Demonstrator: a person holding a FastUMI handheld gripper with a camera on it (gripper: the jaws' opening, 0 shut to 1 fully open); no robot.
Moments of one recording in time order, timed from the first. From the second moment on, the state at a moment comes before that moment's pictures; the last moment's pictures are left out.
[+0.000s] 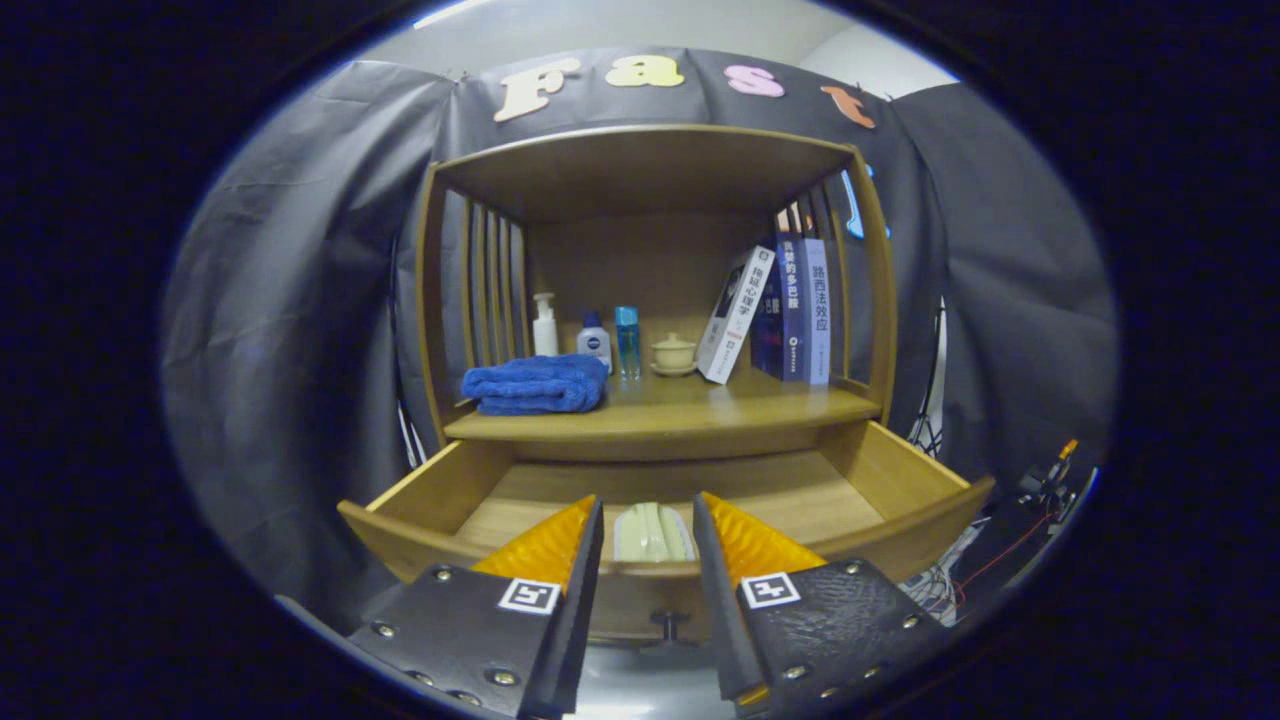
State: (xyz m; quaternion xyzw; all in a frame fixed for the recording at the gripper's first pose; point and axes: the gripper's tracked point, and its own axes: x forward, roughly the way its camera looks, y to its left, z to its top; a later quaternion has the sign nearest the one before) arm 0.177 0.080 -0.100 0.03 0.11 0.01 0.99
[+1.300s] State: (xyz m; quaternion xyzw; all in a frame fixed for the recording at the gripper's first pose) arm 0.260 0.087 -0.221 -0.03 0.42 0.01 0.91
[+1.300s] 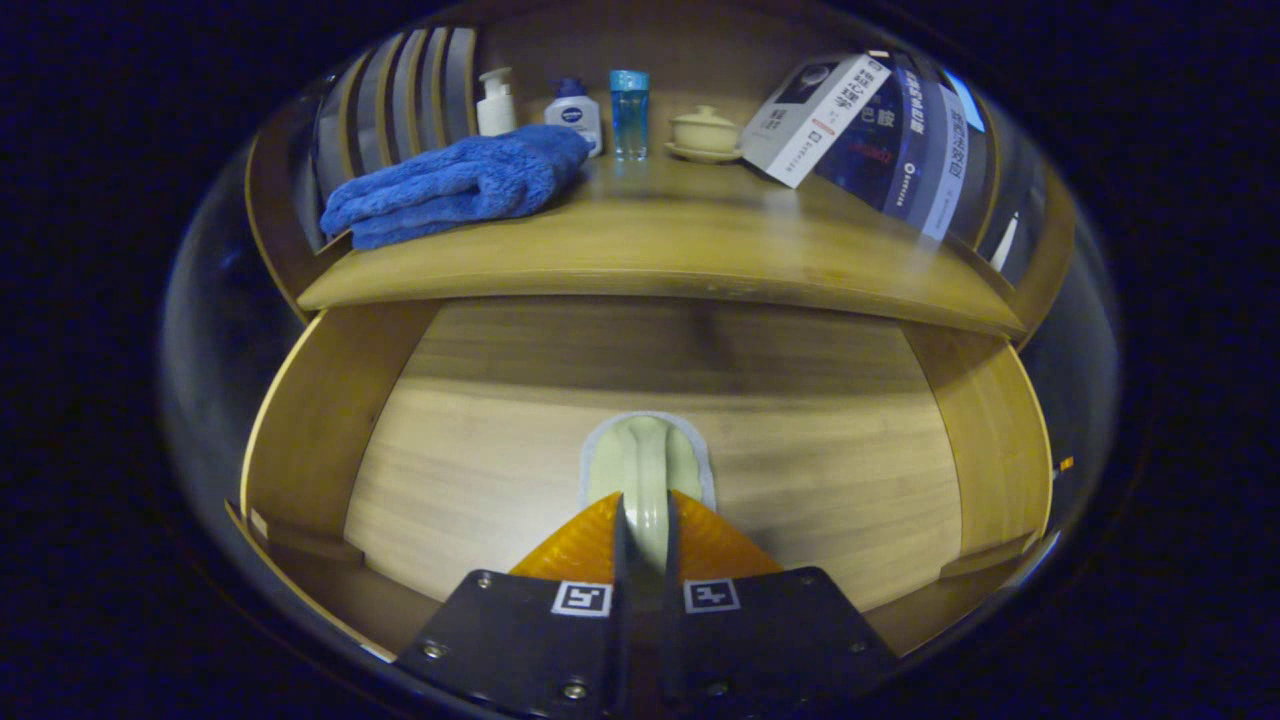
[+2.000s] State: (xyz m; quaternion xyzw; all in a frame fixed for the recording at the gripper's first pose) arm 0.271 0.079 -0.087 -0.02 0.30 -0.02 0.95
